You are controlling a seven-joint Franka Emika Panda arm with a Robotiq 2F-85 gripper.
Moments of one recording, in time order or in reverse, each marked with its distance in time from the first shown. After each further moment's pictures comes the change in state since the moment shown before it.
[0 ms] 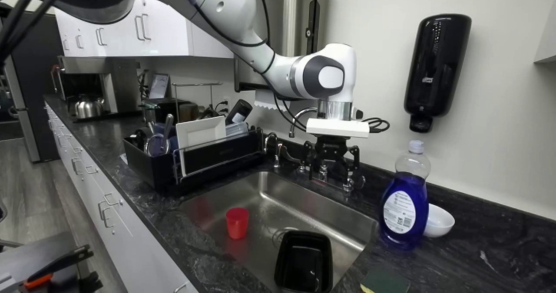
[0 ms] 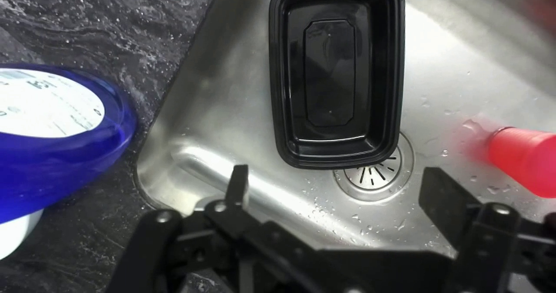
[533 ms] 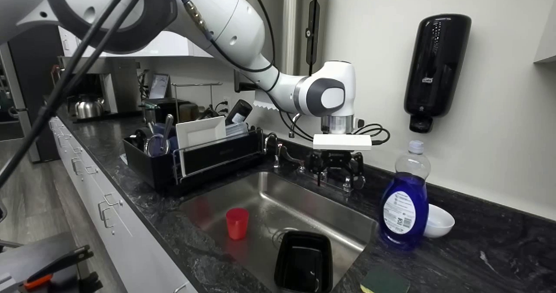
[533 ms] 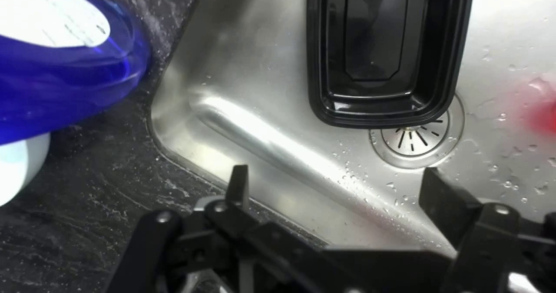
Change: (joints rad) arm 0.005 0.136 0.015 0.128 0.003 0.113 -0.005
